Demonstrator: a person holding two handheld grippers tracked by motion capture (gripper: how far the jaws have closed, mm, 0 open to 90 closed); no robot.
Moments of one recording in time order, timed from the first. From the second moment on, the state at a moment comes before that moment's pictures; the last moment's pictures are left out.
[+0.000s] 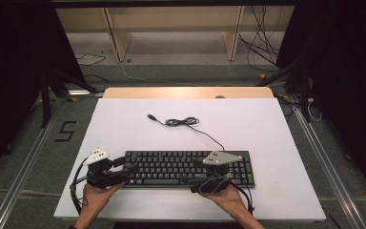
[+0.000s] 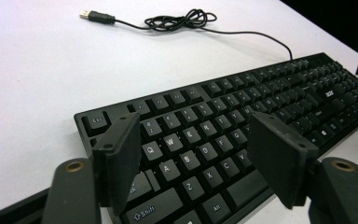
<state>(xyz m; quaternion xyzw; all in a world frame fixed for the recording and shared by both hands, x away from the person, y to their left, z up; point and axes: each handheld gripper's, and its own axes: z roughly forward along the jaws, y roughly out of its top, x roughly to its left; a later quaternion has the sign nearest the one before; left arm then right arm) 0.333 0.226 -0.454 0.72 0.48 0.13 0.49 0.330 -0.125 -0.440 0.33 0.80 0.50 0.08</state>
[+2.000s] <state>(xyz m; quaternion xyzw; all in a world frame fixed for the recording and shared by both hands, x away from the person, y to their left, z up) 0.323 0.227 -0.454 0.72 0.47 0.13 0.50 0.347 -0.062 -0.481 0.28 0.88 0.39 0.07</state>
